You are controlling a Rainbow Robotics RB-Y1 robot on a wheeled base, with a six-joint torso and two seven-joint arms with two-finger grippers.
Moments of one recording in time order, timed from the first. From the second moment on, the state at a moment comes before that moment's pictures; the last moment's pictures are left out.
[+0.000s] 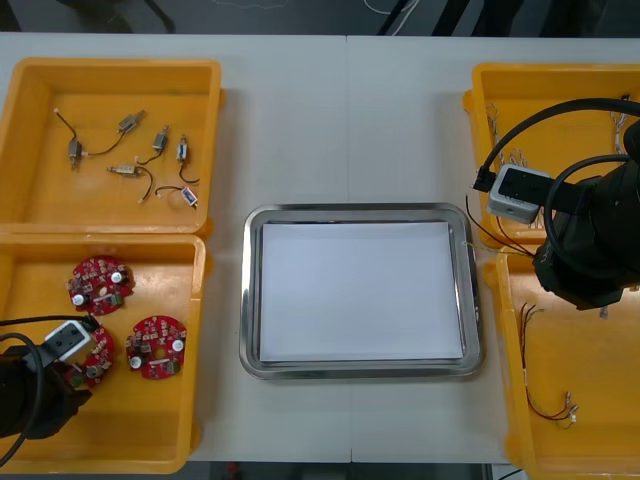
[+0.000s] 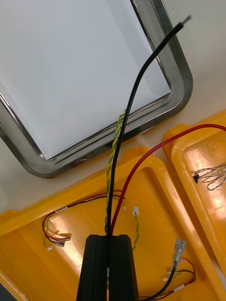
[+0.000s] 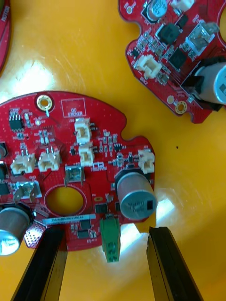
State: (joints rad) right arm -0.57 -1.10 0.26 -2.41 -1.15 1.81 1.58; left arm 0.34 1.27 -0.30 -2.10 0.76 0.73 -1.66
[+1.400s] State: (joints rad) right arm -0.57 -1.10 0.26 -2.41 -1.15 1.81 1.58; left arm 0.33 1.26 -0.04 -2.22 0.89 1.05 -1.66
